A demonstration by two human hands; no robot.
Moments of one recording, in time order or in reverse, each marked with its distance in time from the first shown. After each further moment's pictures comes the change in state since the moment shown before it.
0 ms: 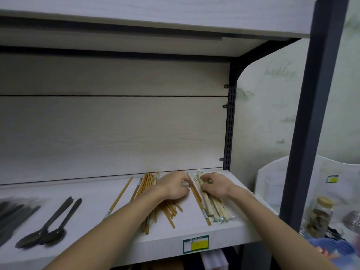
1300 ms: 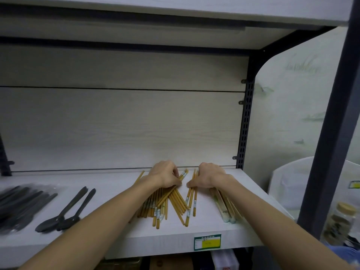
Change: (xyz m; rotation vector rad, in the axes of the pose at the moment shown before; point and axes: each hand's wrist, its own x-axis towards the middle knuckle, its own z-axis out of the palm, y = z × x) left_hand -0.011 -0.046 -0.023 0.068 0.129 -0.218; right_hand 0.031 -0.064 0.013 -0.270 -0.001 0.011
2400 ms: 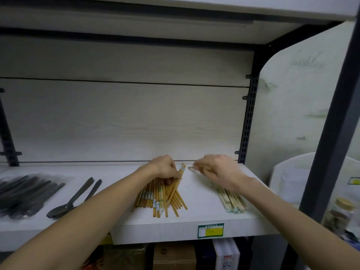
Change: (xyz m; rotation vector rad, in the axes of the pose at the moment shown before) left_hand -0.009 -0.015 -0.013 -0.252 -0.218 -0.129; right_hand -0.035 0.036 -0.002 0.024 0.480 -0.708
